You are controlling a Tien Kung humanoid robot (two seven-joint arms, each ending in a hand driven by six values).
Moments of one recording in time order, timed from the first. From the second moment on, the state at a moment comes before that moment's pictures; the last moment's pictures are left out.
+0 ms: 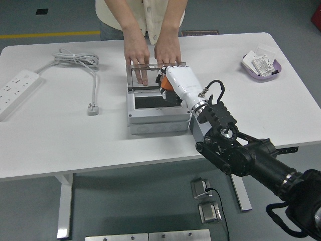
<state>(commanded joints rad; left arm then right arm) 0.07 0.13 -1.89 -0.18 1.80 -0.16 0.29 0.73 0.00 0.66 0.77 -2.00 -0.53 0.05</state>
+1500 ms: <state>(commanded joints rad) 0.05 0.13 -1.89 -0.18 1.83 -0.16 0.29 0.78 0.00 0.51 0.65 -1.67 -0.56 0.19</state>
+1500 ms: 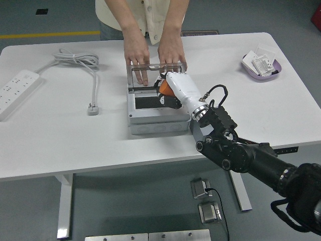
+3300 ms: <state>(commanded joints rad) 0.05 0.13 -1.89 -0.18 1.85 -0.17 0.29 0.79 0.00 0.54 0.74 -1.70 -0.50 0.16</state>
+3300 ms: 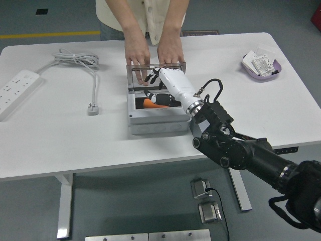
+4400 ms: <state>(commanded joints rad) 0.07 0.13 -1.89 -0.18 1.82 -0.16 0.30 0.88 -0.15 0.75 0.88 -1.62 -0.27 0.02</state>
